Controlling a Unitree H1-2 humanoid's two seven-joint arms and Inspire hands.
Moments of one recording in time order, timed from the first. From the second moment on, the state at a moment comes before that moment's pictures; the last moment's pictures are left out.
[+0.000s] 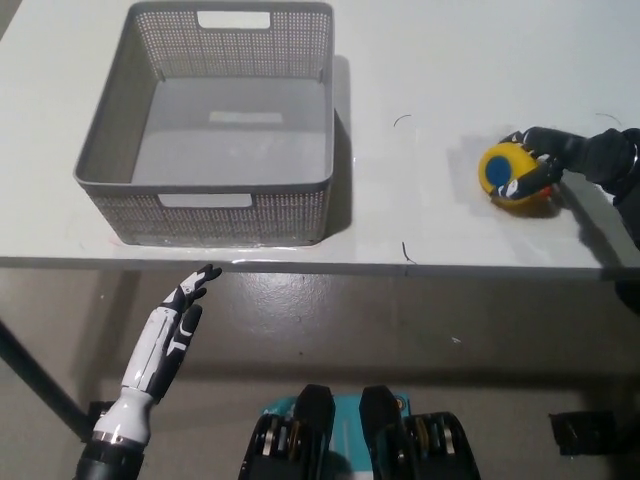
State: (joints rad) left_arm -0.17 0.17 -0.03 0.29 0.16 -0.44 -0.02; right_arm -1.20 -0.33 0.51 1.42 -0.47 -0.09 0.37
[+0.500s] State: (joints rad) left_arm -0.17 0.17 -0.03 0.29 0.16 -0.44 -0.02; right_arm -1.18 -0.33 0.49 1.42 -0.47 -0.12 0.22
